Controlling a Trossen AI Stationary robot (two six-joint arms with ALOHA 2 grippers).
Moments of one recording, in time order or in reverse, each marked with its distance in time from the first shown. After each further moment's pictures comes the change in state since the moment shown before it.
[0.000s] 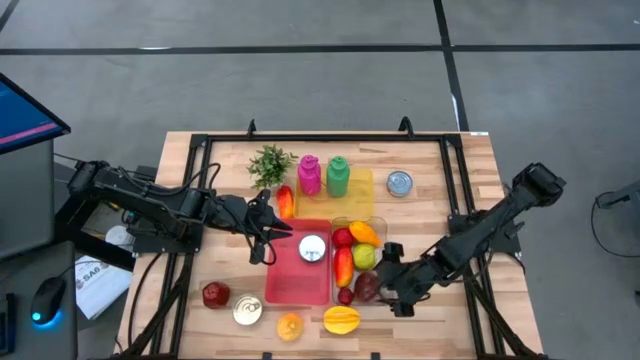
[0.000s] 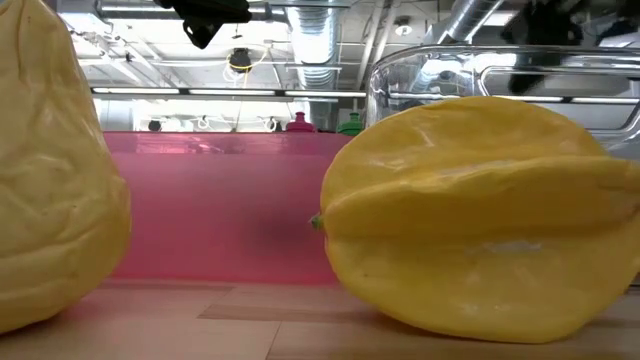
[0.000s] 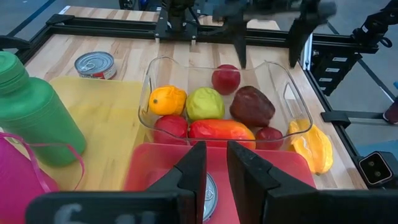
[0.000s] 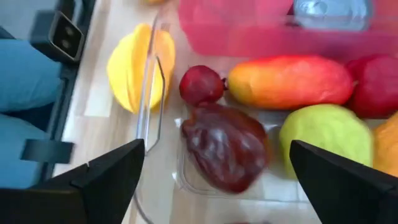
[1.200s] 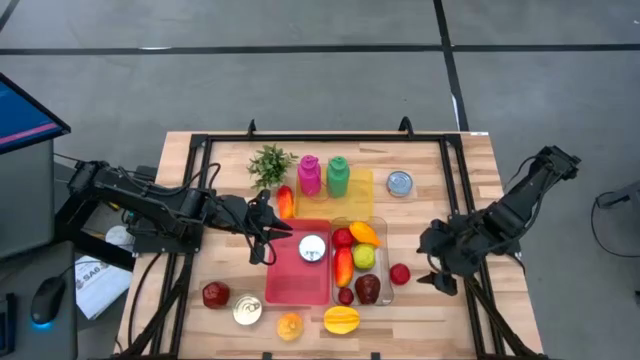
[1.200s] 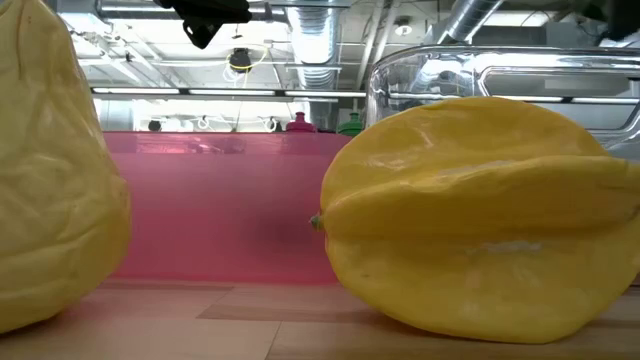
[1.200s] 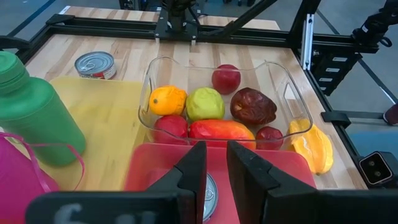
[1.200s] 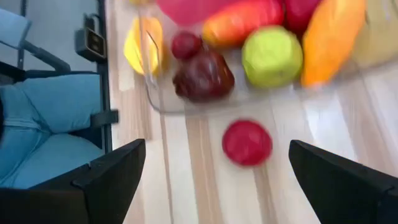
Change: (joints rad) left arm 0.000 0.000 0.000 0.000 0.000 0.000; right arm 0.084 -0.393 0.034 -0.466 -0.035 0.381
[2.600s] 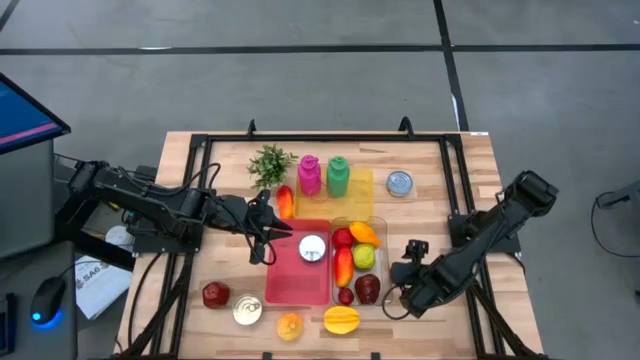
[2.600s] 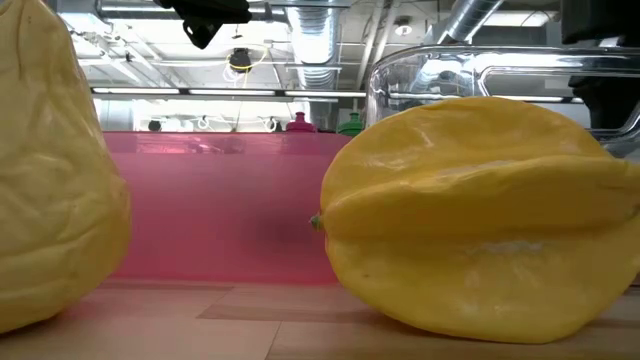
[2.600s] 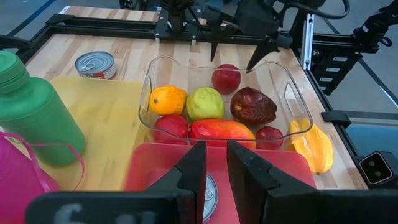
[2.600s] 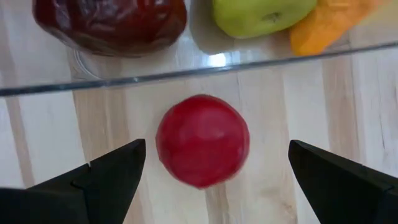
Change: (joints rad) left arm 0.000 0.000 0.000 0.000 0.000 0.000; right arm 0.024 0.506 -0.055 0.068 0.117 -0.045
